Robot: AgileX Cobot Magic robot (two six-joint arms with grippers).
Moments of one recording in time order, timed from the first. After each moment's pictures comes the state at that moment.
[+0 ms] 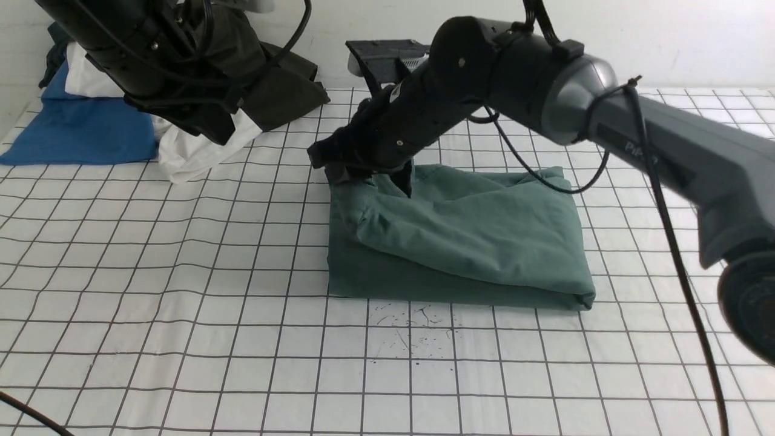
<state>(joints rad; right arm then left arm) 0.58 2.24 -2.15 0.38 0.96 -0.17 -0.14 1.78 -1.79 -0.25 1.24 0.35</state>
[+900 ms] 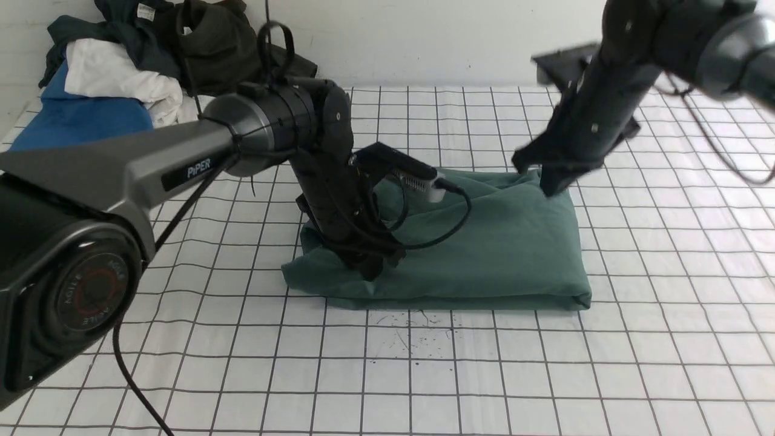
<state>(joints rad) 0.25 2.19 -1.93 0.09 1.21 -0.20 -0.43 2.23 -1.79 -0.21 1.03 0.34</state>
